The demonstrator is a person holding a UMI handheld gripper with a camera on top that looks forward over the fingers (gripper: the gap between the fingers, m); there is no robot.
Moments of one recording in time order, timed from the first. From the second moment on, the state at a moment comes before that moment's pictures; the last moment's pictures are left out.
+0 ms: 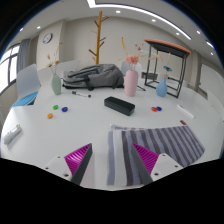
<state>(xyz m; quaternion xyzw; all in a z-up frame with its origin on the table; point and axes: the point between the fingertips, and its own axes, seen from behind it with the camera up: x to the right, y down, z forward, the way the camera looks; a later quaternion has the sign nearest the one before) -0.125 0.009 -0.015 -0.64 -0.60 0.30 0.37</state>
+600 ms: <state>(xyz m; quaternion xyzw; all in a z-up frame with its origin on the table) -0.117 -0.034 0.019 -0.68 -0.60 0.29 0.31</state>
